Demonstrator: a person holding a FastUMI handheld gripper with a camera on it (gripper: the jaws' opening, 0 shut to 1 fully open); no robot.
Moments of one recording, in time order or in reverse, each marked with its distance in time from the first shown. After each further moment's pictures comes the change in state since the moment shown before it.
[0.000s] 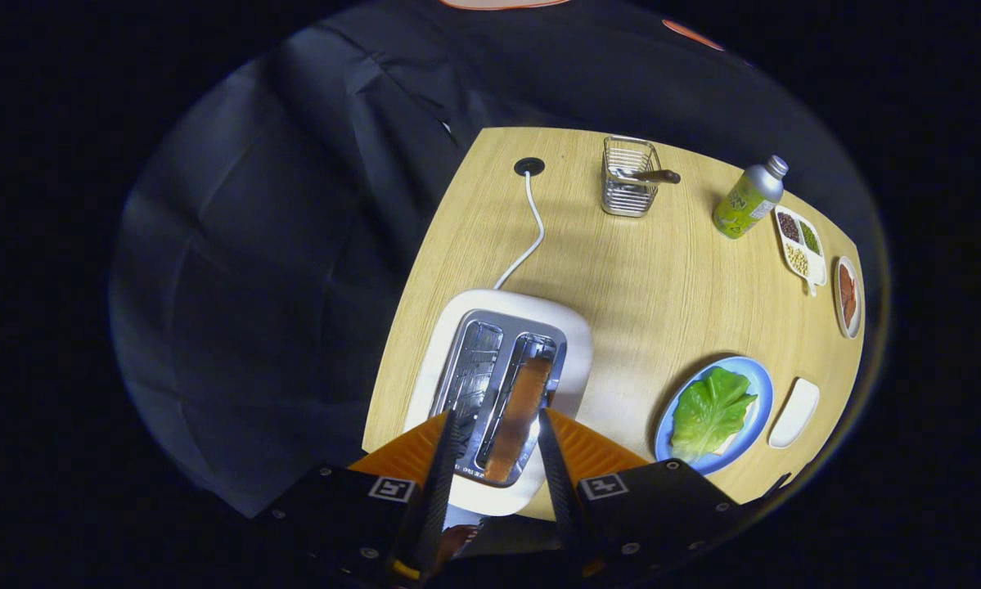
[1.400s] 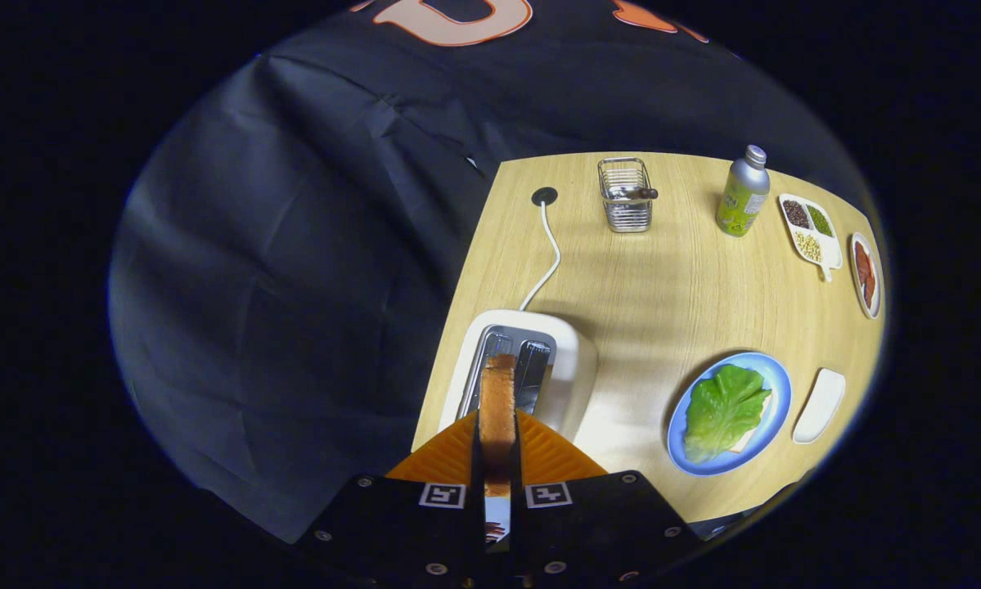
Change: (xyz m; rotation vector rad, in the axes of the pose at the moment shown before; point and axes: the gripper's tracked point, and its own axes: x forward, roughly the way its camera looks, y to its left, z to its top) arm -0.067 -0.015 0.006 0.078 -0.121 0.251
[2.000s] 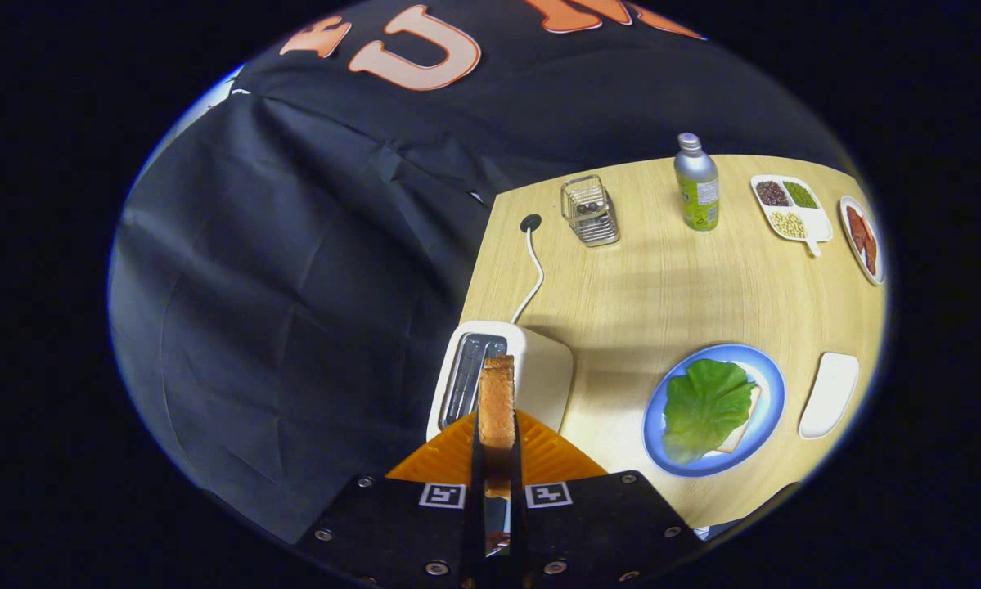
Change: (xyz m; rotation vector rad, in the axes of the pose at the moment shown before) arm -0.056 -0.073 -0.010 0.090 -0.122 0.127
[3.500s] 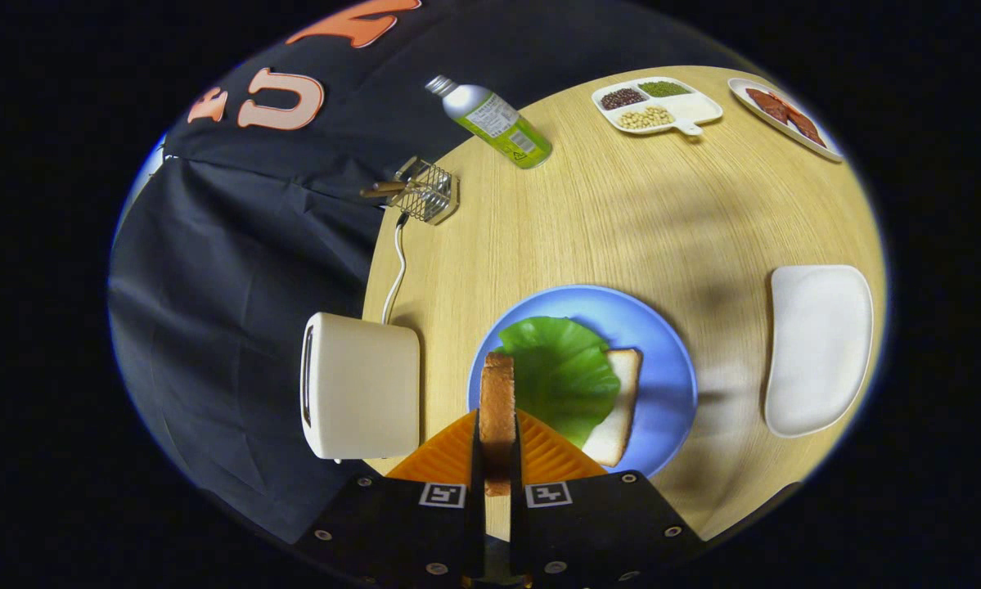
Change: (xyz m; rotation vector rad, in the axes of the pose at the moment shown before) arm 0.028 -0.217 -0.064 0.206 -0.003 -0.057
